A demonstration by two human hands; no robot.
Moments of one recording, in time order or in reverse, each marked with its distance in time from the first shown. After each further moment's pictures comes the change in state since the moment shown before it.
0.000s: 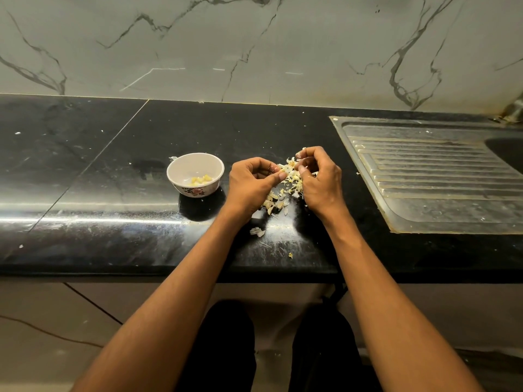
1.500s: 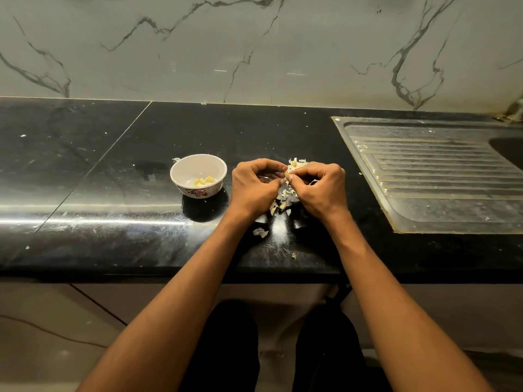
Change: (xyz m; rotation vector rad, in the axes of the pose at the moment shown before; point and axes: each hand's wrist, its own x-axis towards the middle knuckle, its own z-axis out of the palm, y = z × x) left_hand -0.008 0.008 0.000 0.175 0.032 0.167; right_hand -0.011 0.001 0.000 0.071 0.021 -0.117
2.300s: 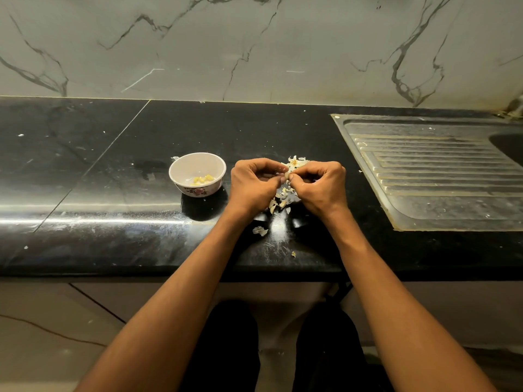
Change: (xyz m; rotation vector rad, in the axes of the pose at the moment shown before) left_hand 0.001 -0.001 0.000 -0.085 -0.026 -0.081; right_hand -0.001 -0.003 0.001 0.024 0.001 0.038
